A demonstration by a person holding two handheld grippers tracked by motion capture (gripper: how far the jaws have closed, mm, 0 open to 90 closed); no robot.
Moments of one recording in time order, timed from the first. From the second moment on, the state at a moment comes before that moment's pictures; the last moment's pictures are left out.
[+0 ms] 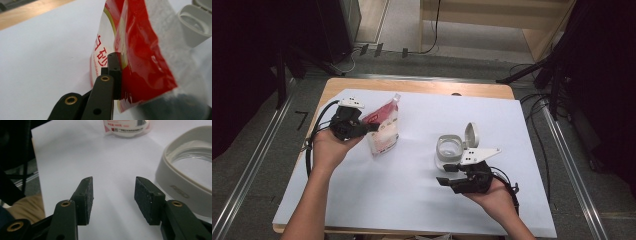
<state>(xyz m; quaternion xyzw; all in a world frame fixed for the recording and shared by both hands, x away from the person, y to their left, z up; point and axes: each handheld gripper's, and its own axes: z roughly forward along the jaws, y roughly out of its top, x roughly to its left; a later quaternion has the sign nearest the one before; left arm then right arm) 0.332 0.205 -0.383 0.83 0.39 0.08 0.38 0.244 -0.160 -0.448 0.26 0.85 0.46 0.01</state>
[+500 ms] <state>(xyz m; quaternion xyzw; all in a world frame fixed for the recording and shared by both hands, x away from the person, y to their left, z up) 0.341 0.198 -0.339 0.86 0.34 0.04 0.37 0.250 -0.133 -0.434 0.25 0.85 0.46 0.01</state>
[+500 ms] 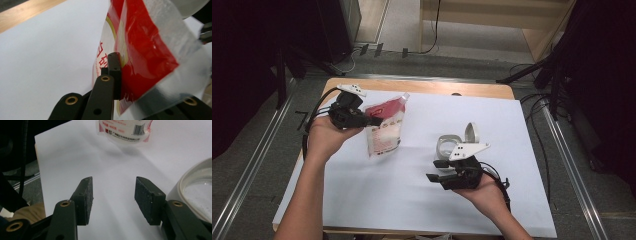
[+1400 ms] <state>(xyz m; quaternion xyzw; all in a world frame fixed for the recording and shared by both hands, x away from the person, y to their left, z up) 0.303 0.169 -0.290 0.88 0.28 -0.02 0.38 0.275 -0.072 -0.455 0.27 0.84 0.47 0.02</state>
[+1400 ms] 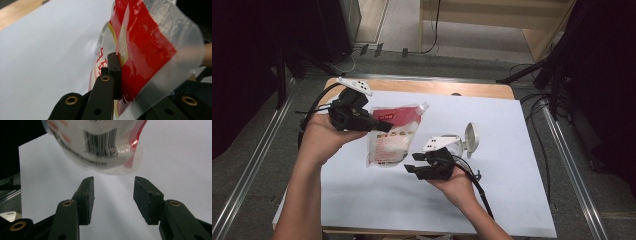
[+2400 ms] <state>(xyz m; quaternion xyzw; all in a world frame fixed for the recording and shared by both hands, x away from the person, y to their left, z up) 0.311 0.154 -0.298 0.85 0.32 -0.11 0.41 0.265 -0.042 -0.500 0.23 0.81 0.51 0.16</state>
